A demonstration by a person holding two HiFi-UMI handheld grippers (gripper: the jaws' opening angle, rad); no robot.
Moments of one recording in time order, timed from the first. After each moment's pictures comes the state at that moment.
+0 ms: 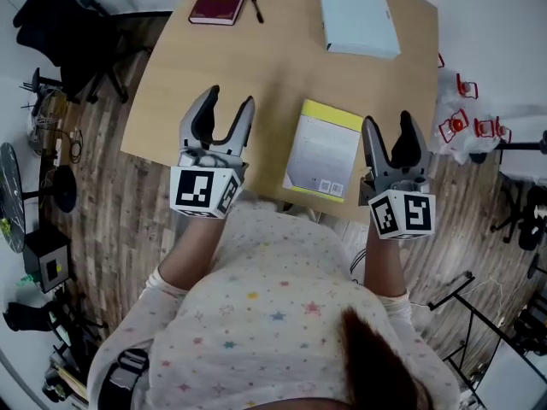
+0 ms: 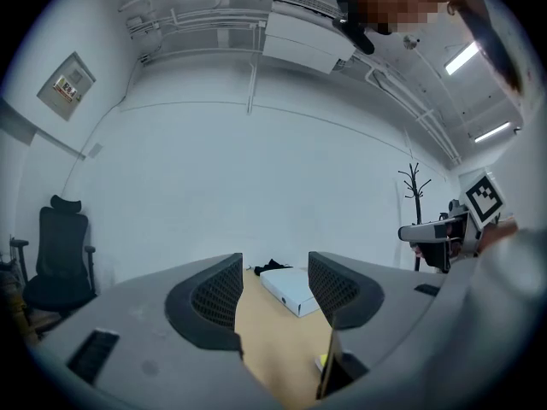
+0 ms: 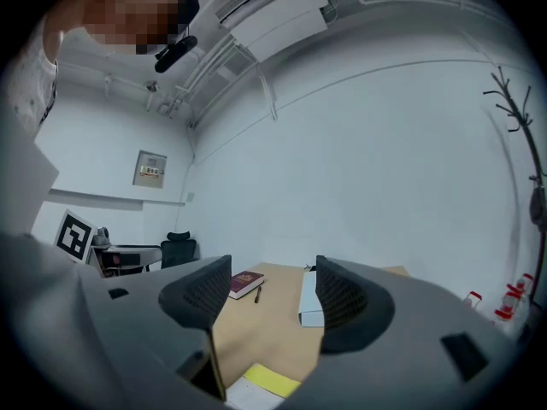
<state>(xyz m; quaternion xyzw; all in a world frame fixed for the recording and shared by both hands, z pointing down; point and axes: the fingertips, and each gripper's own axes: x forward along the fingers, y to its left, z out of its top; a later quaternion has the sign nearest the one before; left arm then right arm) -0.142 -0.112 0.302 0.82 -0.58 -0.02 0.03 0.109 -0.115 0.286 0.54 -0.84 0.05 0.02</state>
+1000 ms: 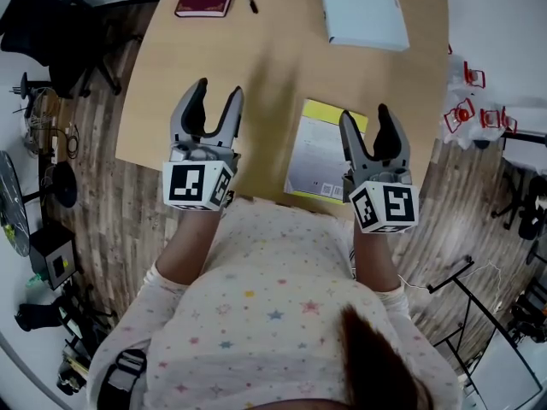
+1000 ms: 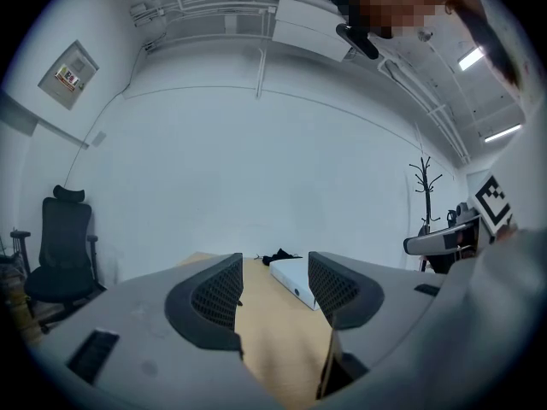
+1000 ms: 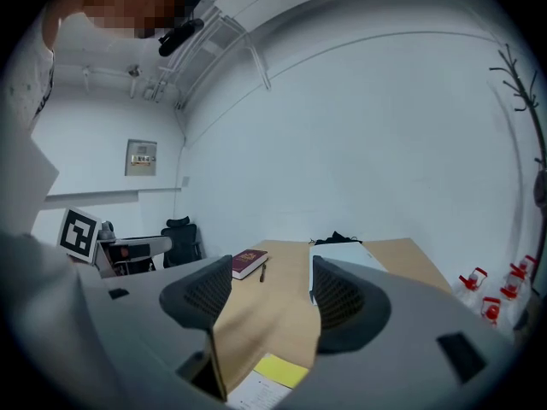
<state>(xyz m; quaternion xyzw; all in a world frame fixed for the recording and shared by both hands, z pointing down) -0.162 -0.169 0.336 0.81 -0.59 0.00 0.06 0.072 -0.161 0.337 0.53 -0.84 0.11 0.07</state>
